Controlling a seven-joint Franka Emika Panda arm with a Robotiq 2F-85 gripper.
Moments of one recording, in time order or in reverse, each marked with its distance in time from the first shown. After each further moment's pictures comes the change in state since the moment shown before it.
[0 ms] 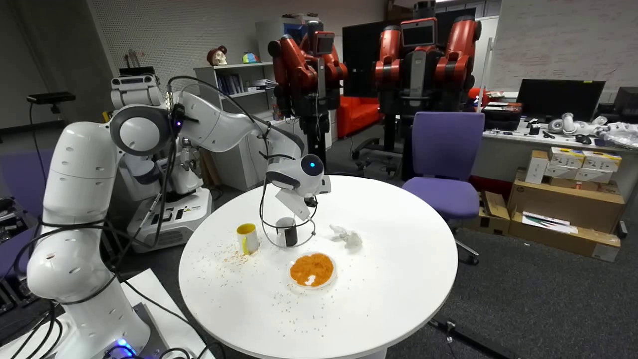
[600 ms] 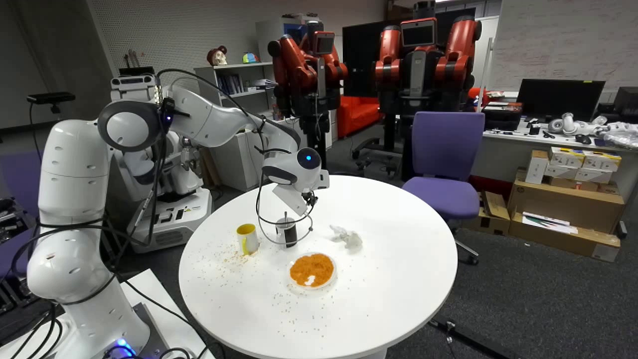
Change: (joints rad) arm -0.001 -0.068 -0.005 -0.039 -0.019 0.000 0.042
